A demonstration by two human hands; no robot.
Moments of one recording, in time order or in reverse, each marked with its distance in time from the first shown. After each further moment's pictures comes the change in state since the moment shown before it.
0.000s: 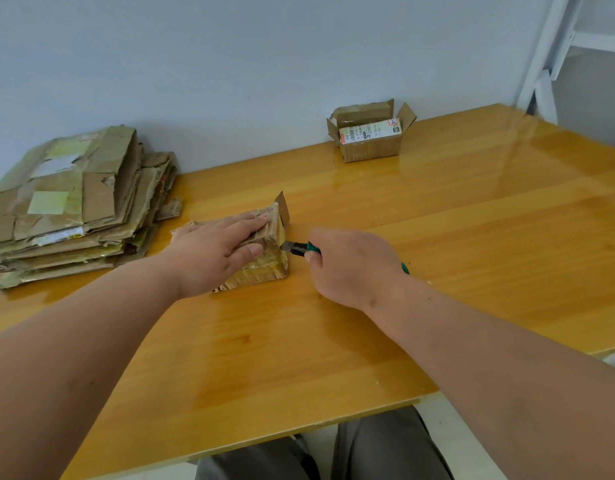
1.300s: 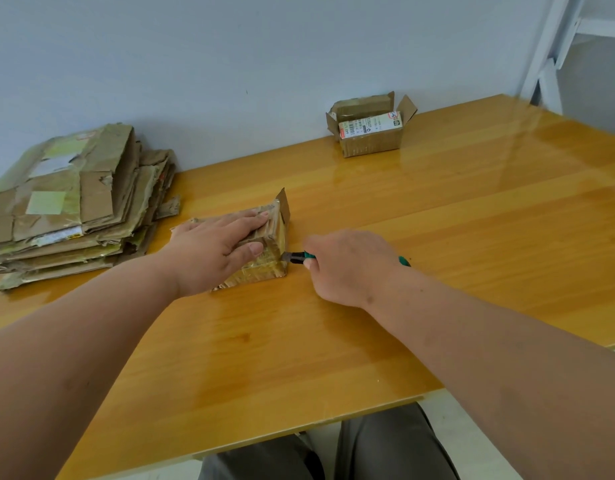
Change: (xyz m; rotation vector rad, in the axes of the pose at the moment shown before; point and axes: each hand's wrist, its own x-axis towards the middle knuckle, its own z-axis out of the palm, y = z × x) left_hand -0.001 0.004 -0.002 0.014 -0.021 0.010; right_hand 0.005 0.001 -0.002 -0.078 -0.155 -0.061
